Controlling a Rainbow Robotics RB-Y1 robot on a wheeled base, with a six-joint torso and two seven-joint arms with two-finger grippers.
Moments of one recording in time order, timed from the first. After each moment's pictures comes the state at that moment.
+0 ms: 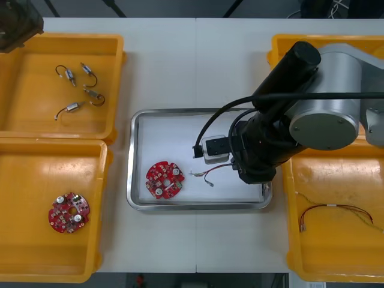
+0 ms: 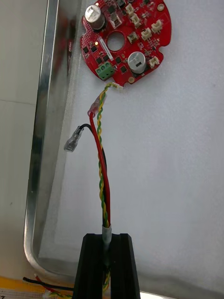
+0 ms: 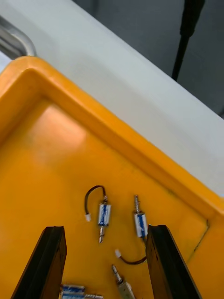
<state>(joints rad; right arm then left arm) -0.87 -0.85 0.79 -2.03 -1.11 1.46 2.12 -1.00 1.02 -0.48 -1.27 0.77 1.15 -0.51</state>
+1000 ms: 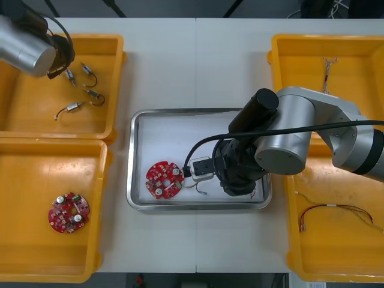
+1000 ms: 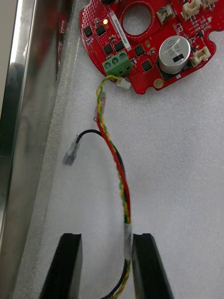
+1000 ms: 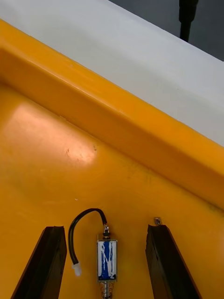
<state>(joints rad) -0.88 -0.77 0.99 -1.87 -0.98 1.26 2.18 -1.00 0.83 -0.65 -1.00 0.55 0.85 -0.51</state>
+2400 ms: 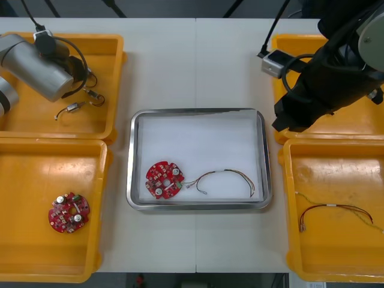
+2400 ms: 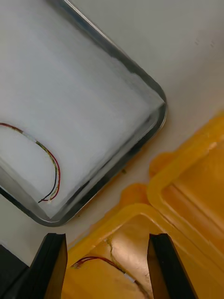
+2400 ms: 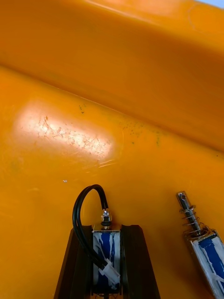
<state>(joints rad) -0.88 -0.92 0.44 -1.94 -1.16 1.74 1.33 -1.02 0.77 -0.82 -0.87 0.50 0.71 -0.51</state>
